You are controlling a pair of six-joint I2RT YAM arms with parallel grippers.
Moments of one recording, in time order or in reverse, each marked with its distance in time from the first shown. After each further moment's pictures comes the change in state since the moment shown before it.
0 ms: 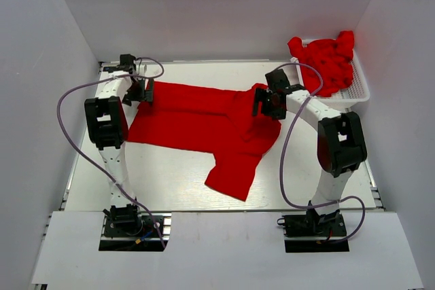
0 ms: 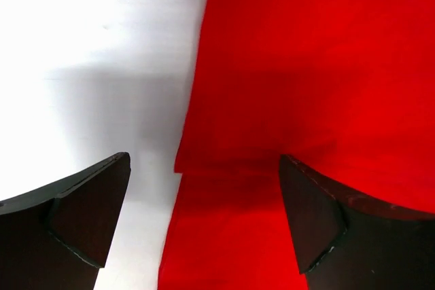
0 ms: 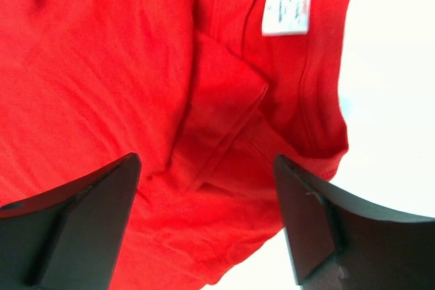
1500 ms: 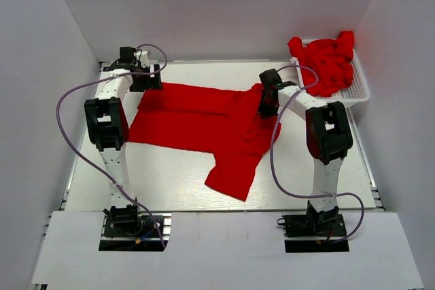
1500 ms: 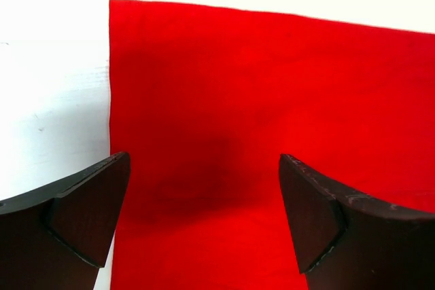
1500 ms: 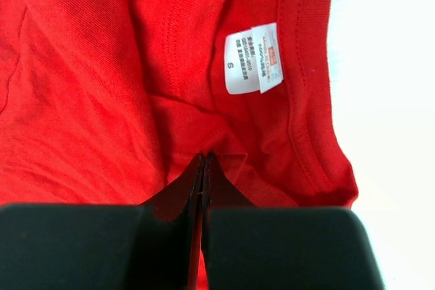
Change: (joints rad) left arm -0.020 -0.034 0.039 0.170 0.247 -0.082; right arm -0.001 0.190 0.148 -0.042 0.116 0.164
